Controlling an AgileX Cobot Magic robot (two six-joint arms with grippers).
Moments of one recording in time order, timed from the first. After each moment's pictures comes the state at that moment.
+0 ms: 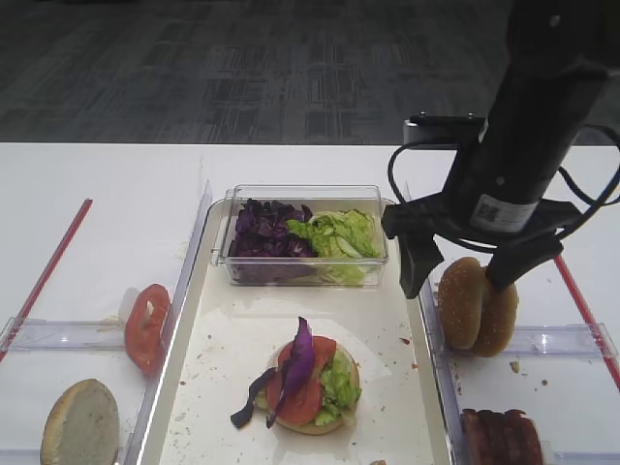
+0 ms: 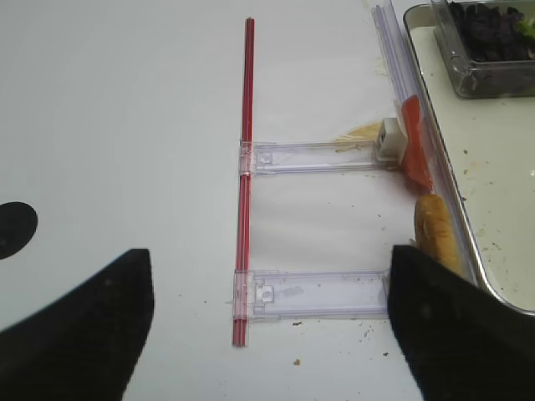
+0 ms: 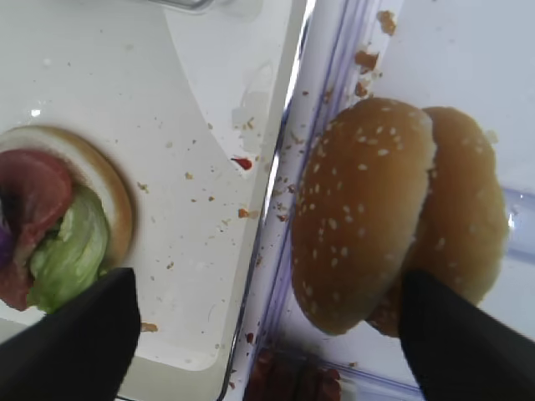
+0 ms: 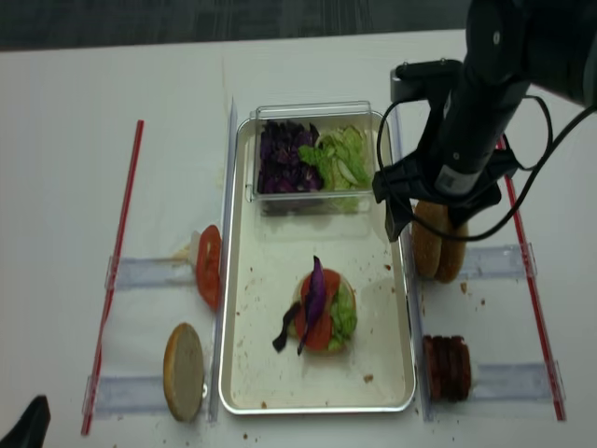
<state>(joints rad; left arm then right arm) 0.11 -0.02 -0.49 -0.04 1.18 0.03 0.39 1.70 -1.18 0.21 1.05 0.08</state>
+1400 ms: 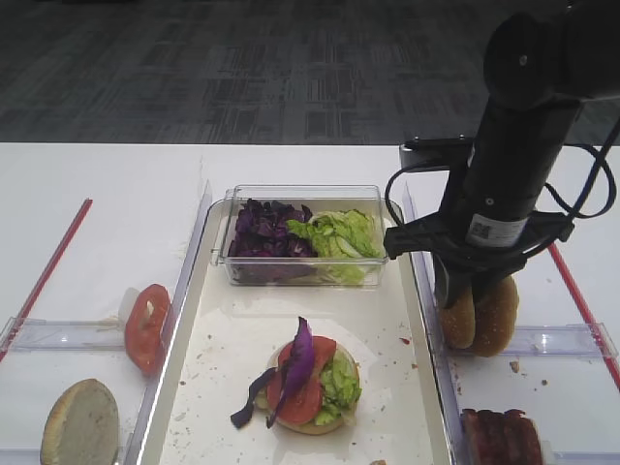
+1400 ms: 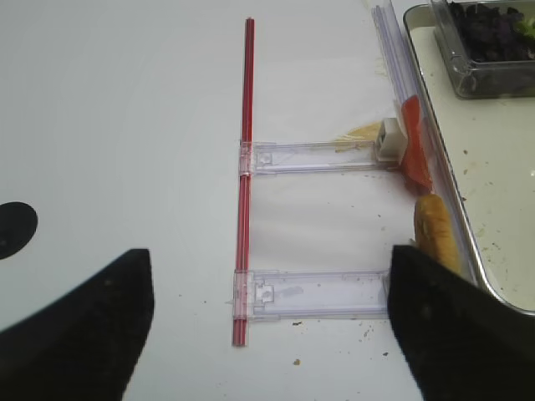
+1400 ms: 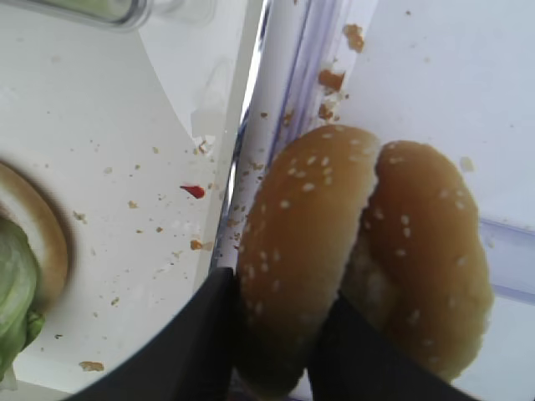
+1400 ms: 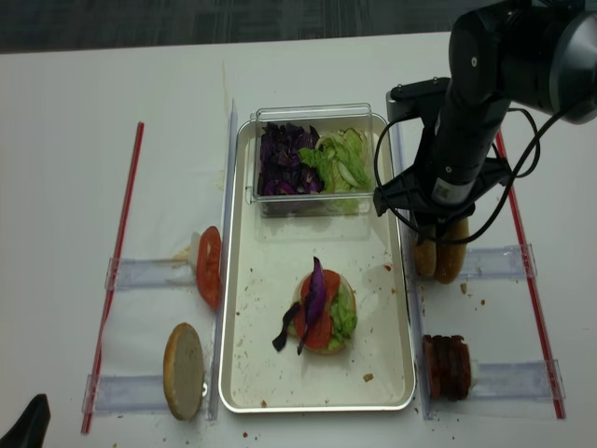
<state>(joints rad) 0.11 -0.02 -0.49 -0.04 1.18 0.03 0.39 1.78 -1.18 0.15 1.01 0.08</state>
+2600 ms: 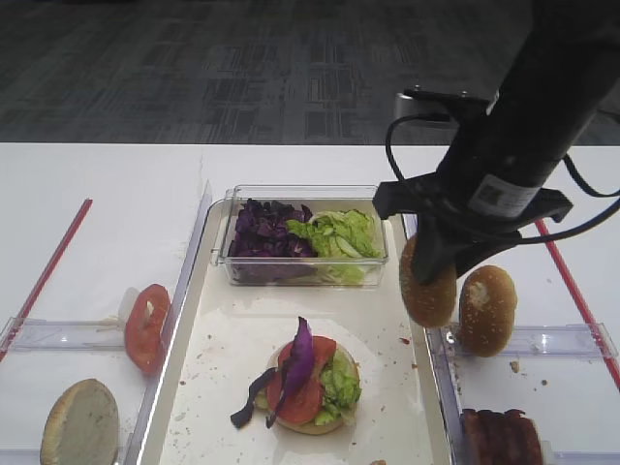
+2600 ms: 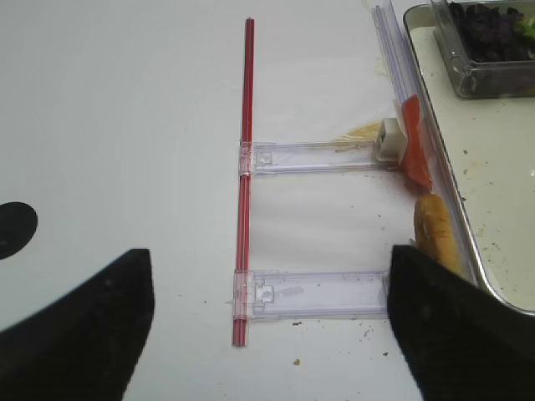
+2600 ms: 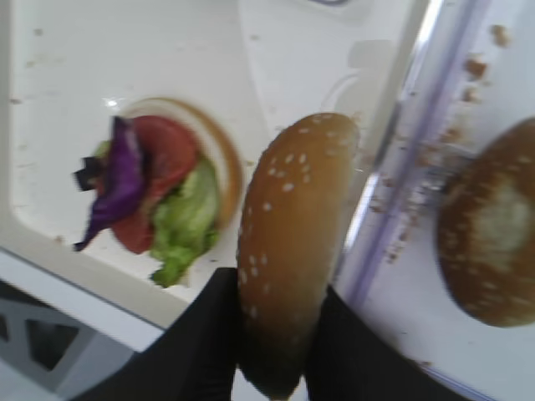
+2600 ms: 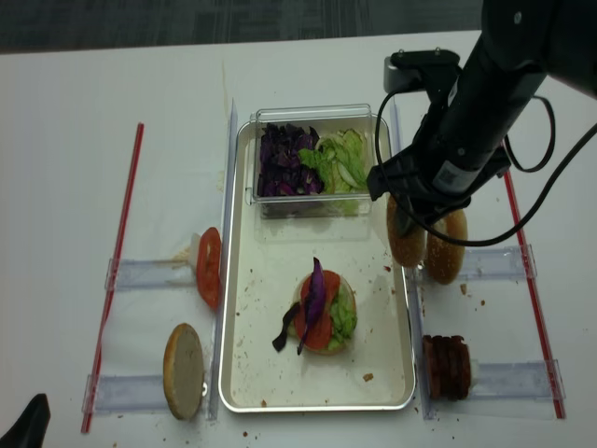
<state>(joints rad) 0.11 -0.02 -0.49 -0.04 1.18 0.03 0.39 1.63 -1.18 0.38 1.08 -0.09</state>
